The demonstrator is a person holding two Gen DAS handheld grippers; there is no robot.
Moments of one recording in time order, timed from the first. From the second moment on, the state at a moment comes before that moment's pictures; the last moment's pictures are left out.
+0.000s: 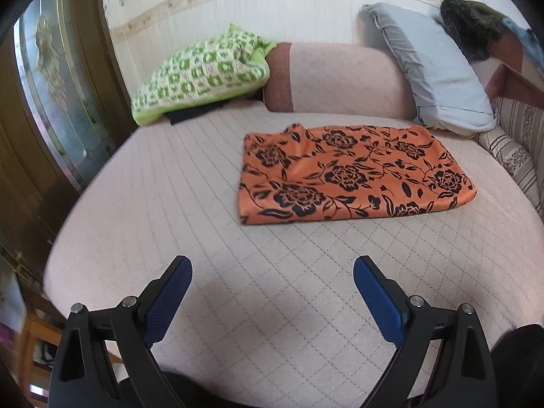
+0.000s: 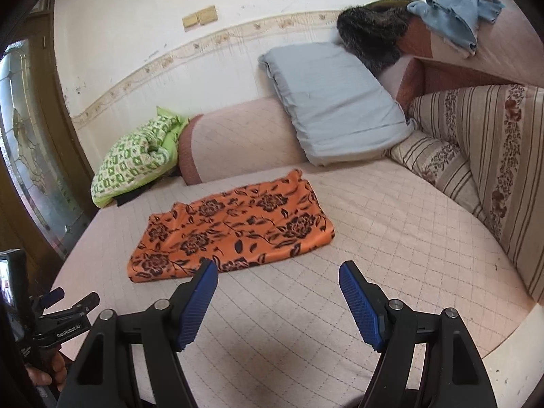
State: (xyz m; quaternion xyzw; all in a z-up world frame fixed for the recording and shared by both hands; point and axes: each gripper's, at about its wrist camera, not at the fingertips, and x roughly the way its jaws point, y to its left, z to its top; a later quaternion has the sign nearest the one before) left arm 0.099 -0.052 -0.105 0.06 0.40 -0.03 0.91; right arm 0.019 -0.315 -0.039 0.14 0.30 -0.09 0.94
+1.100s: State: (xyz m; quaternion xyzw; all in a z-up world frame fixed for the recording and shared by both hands) left arm 0.276 -0.009 -0.243 -0.36 0.45 -0.07 0.81; right arm 0.111 -0.284 -0.143 0.14 0.42 -0.05 0.89
